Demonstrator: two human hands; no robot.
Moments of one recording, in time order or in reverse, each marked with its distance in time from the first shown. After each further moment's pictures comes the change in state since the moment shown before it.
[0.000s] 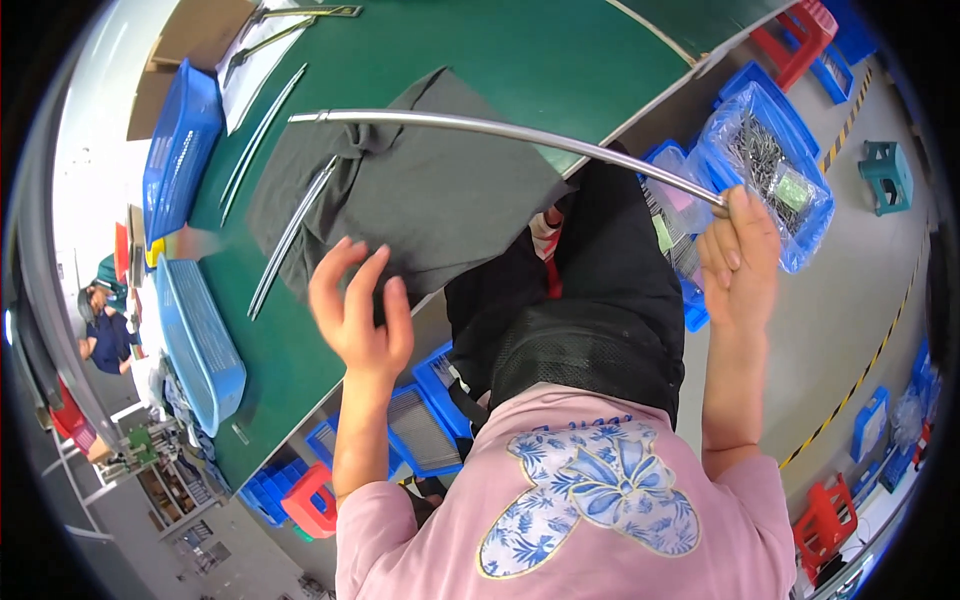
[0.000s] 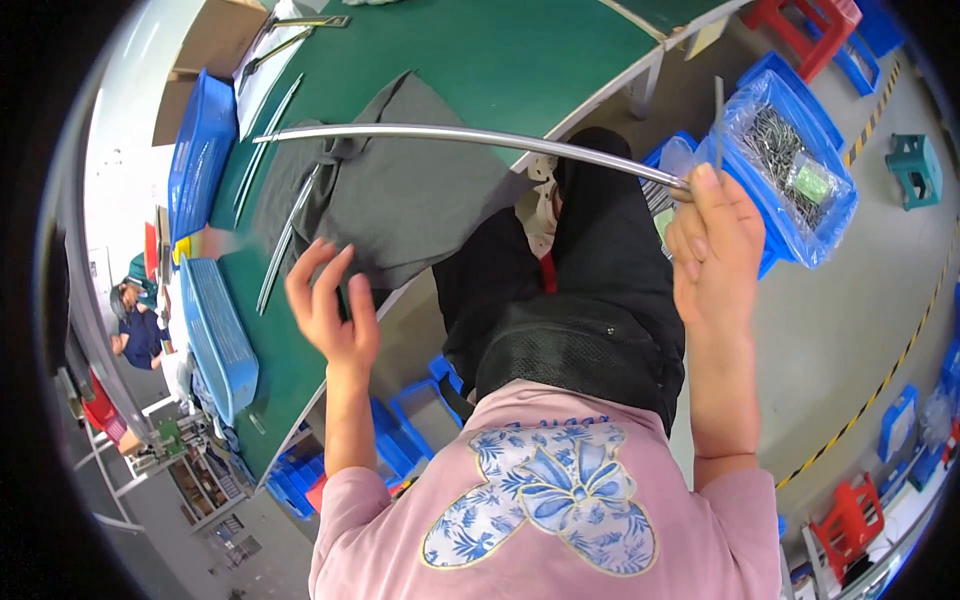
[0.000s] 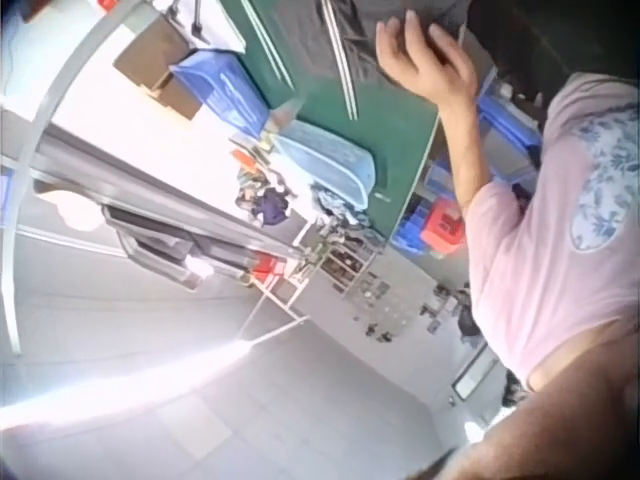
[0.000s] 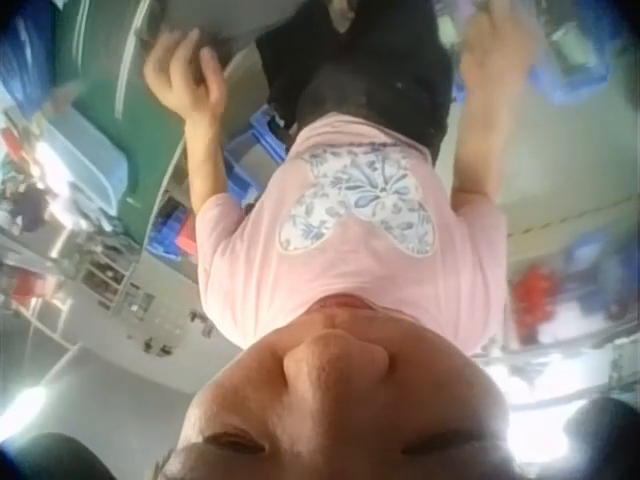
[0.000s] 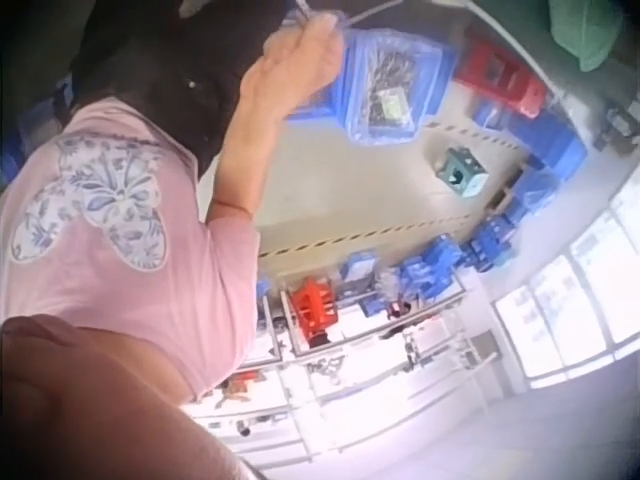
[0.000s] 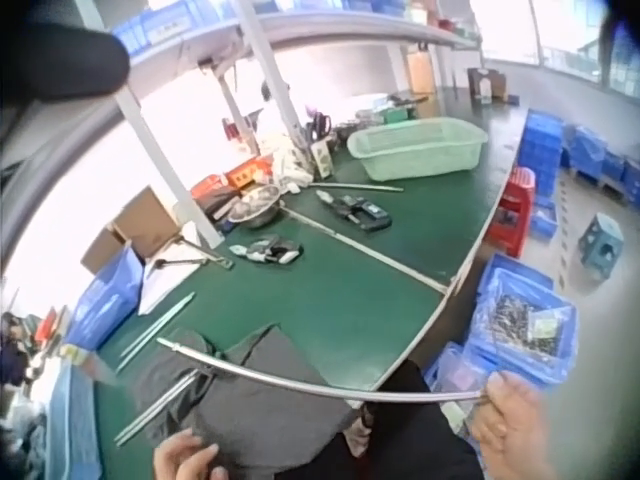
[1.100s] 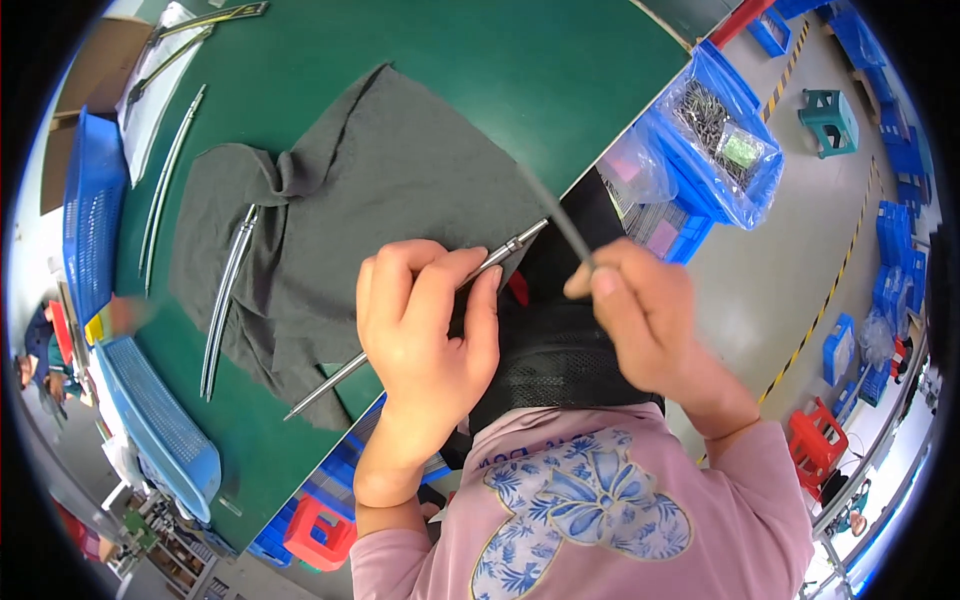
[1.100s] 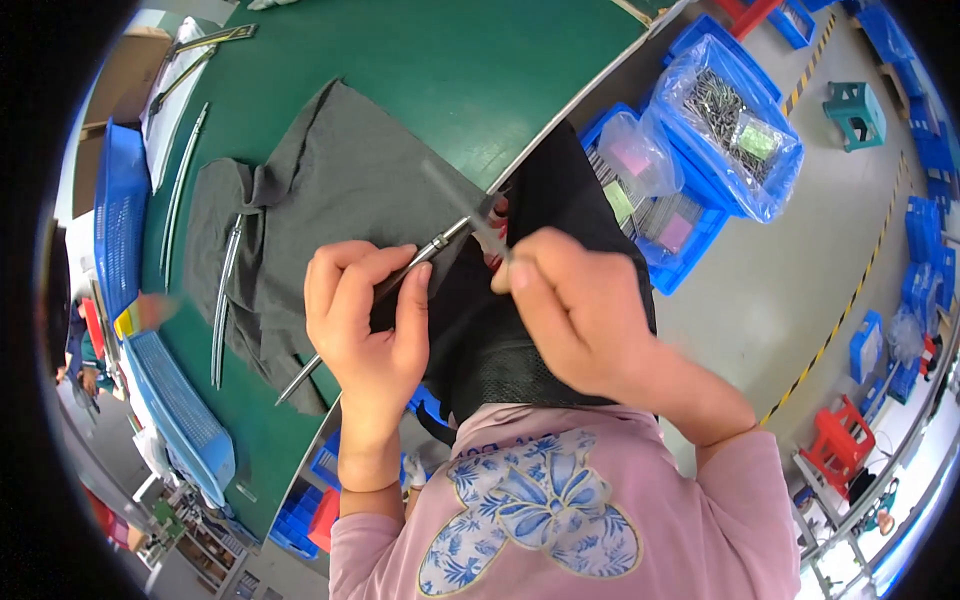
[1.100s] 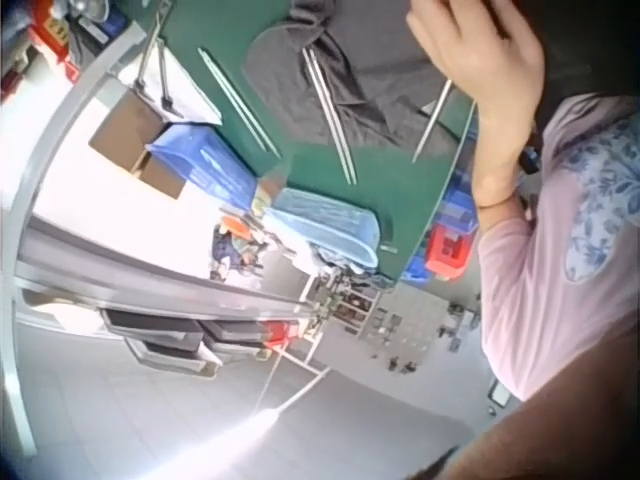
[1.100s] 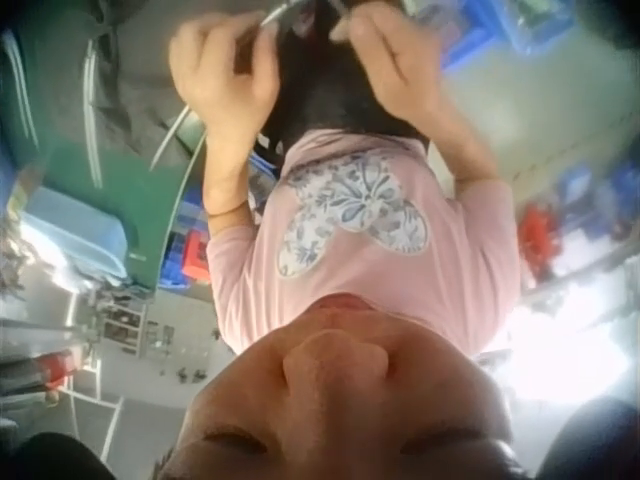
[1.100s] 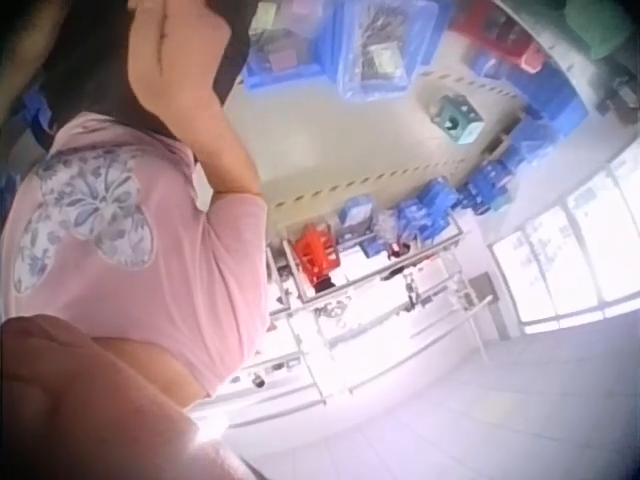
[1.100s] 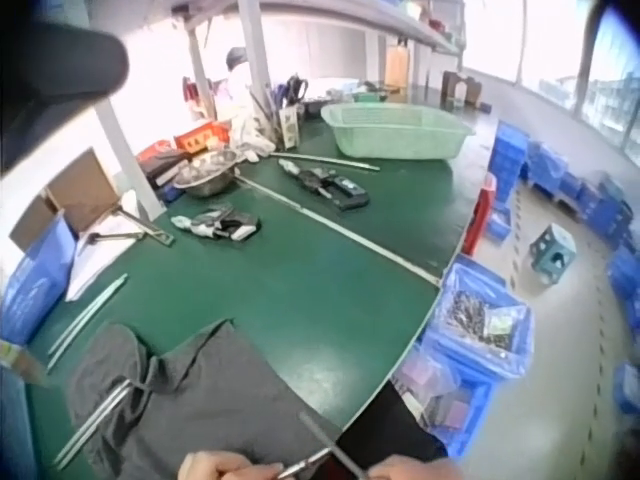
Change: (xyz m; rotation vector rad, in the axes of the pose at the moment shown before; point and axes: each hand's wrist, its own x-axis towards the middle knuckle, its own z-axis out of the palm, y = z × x) left_hand 0.046 0.053 0.048 -0.400 -0.076 -0.137; right_hand -0.036 0.019 0.060 -0.913 -0.396 -0.122
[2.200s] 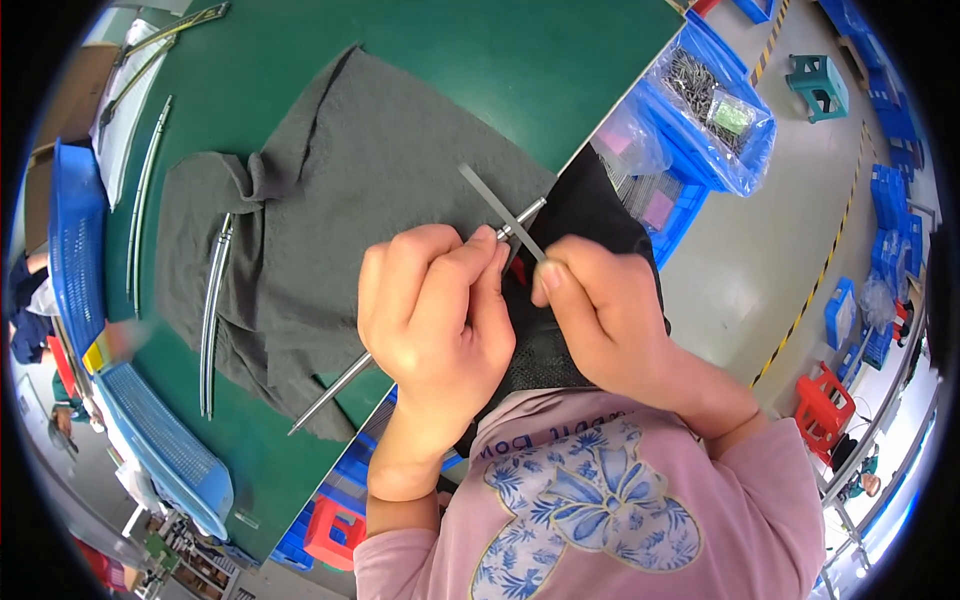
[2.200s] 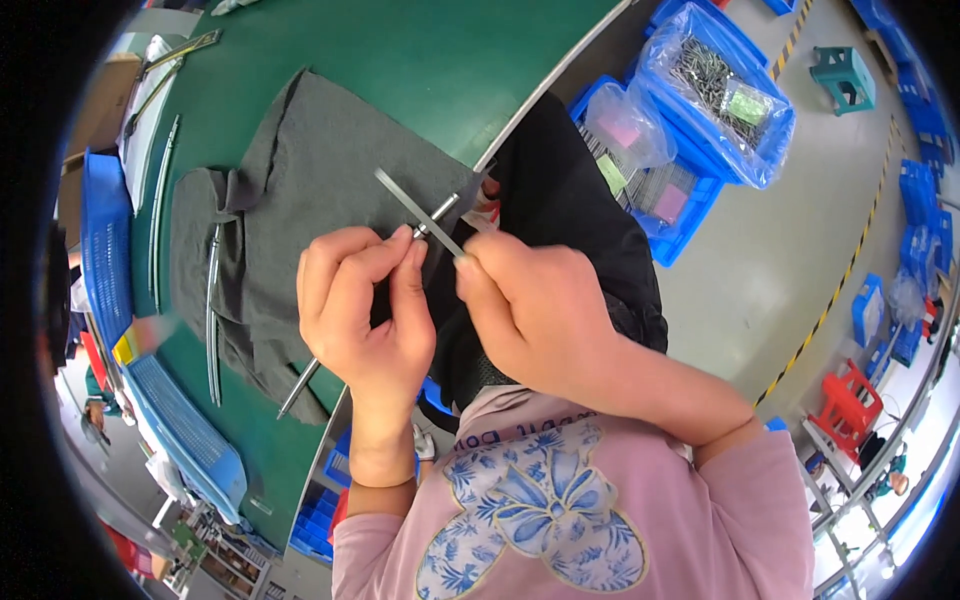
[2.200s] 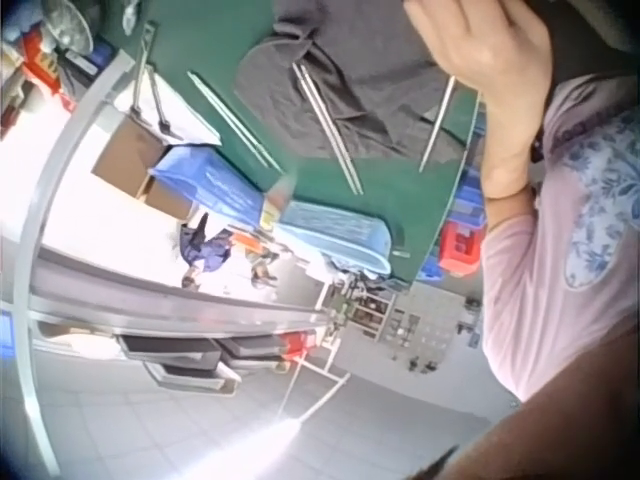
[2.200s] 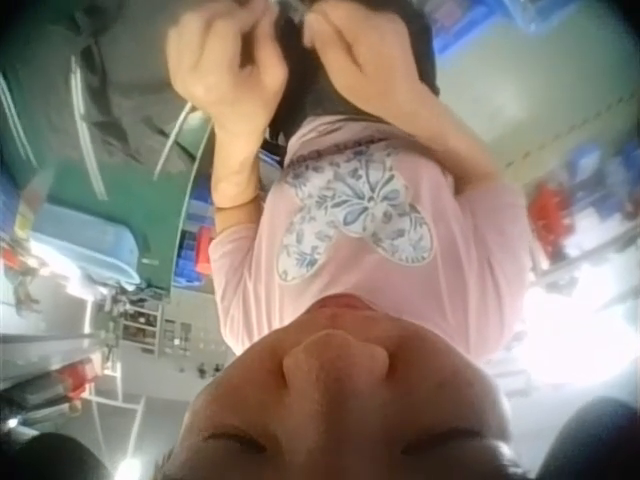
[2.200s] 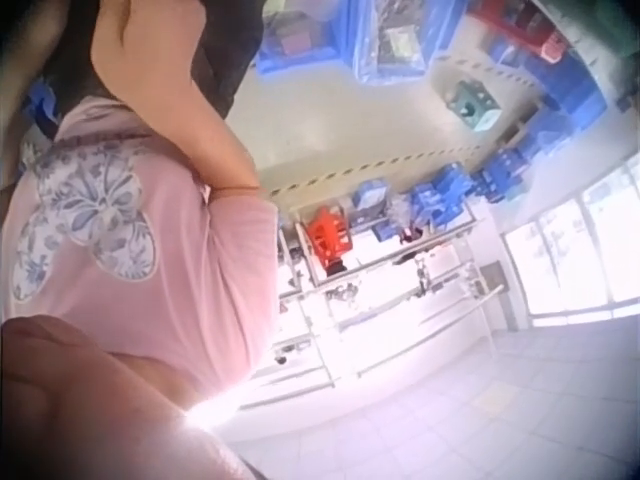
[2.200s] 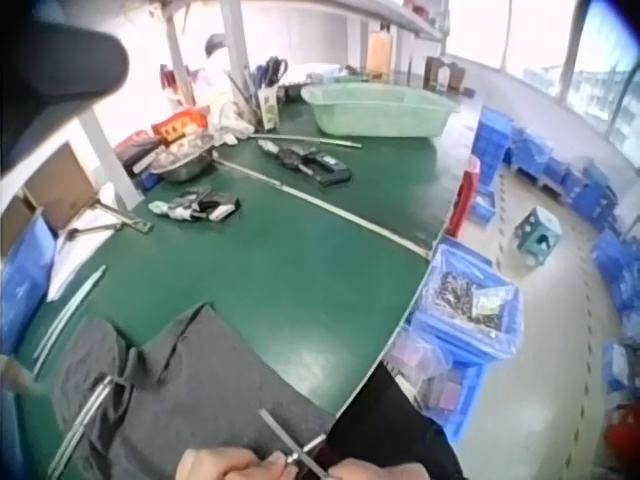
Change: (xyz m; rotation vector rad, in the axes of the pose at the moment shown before) left_hand 0.004 0.000 0.011 -0.019 0.062 0.079; right_hand 0.000 0.002 0.035 -0.083 0.069 0.004
